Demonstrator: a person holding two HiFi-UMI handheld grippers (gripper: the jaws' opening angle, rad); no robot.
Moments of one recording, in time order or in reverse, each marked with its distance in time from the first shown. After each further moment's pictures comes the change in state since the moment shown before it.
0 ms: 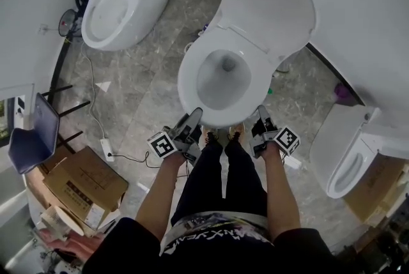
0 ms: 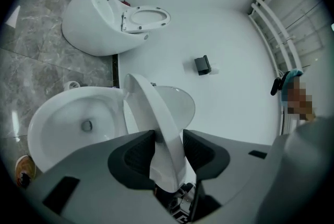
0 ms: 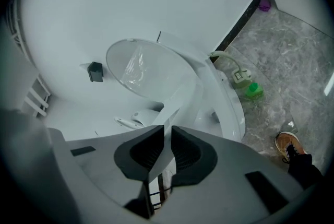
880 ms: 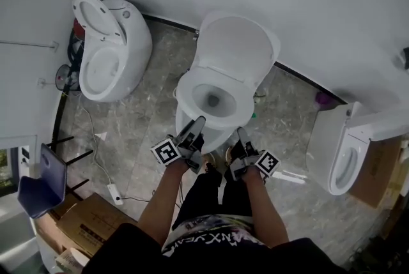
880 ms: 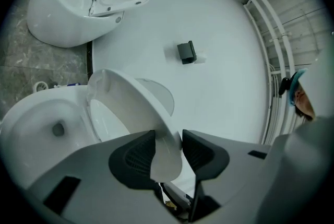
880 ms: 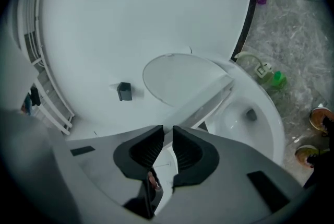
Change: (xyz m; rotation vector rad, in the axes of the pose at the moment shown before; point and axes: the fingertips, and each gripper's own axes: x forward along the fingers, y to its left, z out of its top) left arm 0.075 -0.116 0.028 0.024 0.143 -0.130; right arm -0.042 0.135 -0.014 0.056 -0.184 0.243
